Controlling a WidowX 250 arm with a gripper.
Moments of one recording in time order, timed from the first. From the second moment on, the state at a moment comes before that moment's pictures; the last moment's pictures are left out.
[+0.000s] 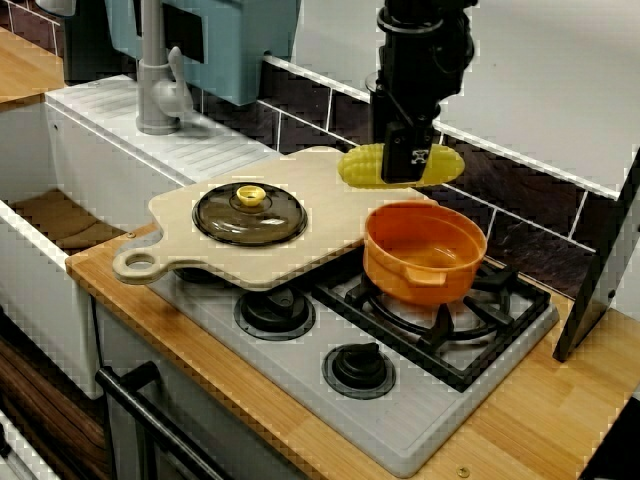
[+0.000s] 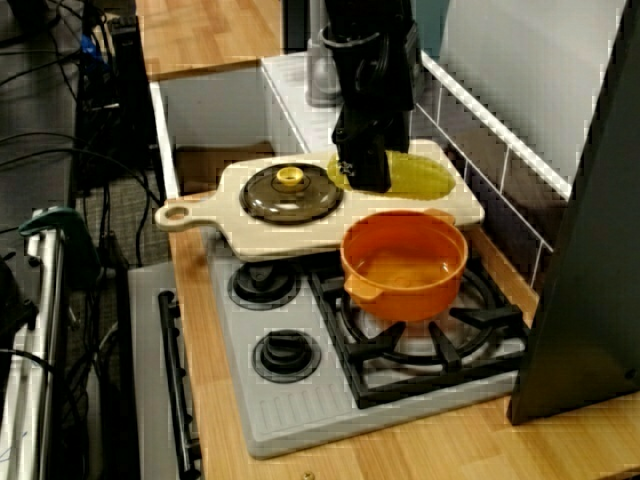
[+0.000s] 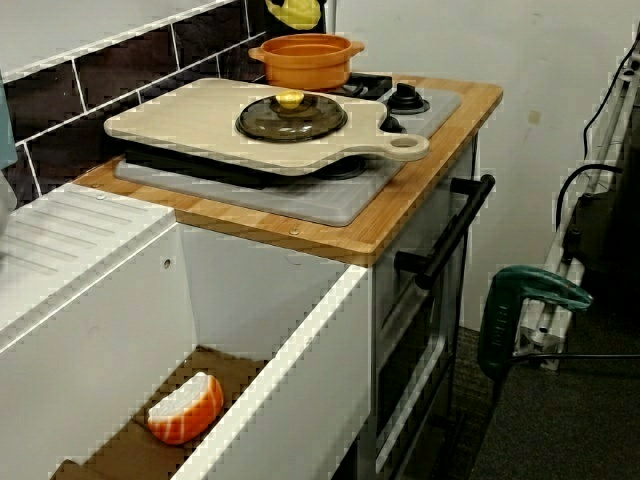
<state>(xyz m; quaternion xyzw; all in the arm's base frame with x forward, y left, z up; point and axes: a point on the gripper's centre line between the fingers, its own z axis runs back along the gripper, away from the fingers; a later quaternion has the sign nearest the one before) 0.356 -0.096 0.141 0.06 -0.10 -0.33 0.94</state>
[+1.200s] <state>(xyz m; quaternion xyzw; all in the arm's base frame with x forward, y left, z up) 0.348 -0.113 0.134 0.08 -0.09 -0.32 0.94</state>
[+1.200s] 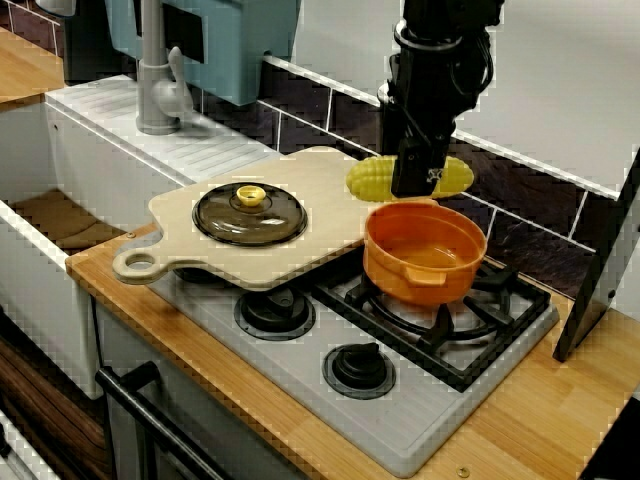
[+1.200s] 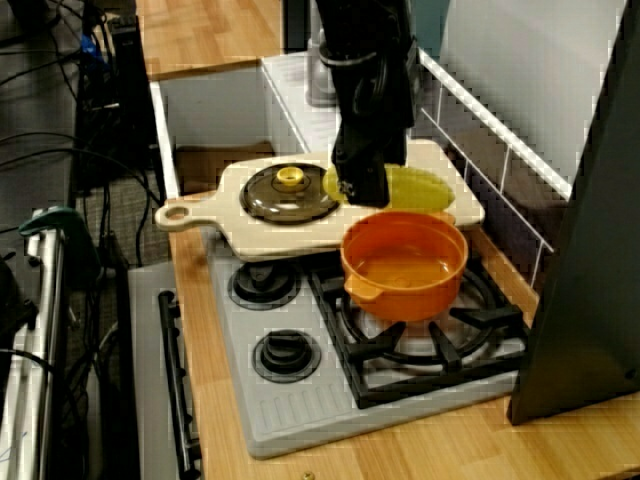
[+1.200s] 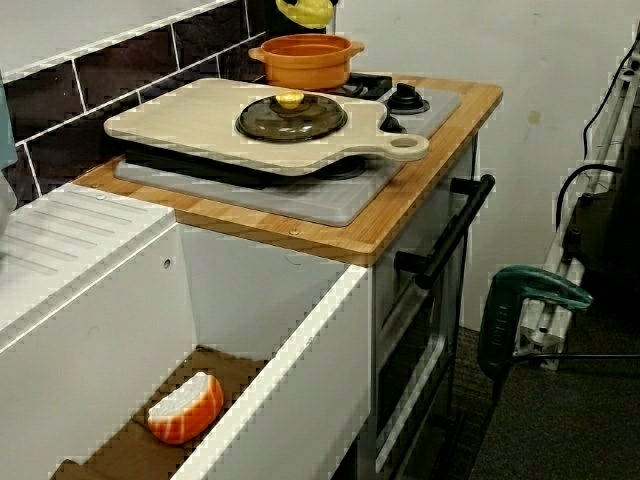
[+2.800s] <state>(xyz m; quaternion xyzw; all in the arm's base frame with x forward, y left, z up) 0.346 -0.088 0.134 0.08 -0.06 -0.26 0.96</state>
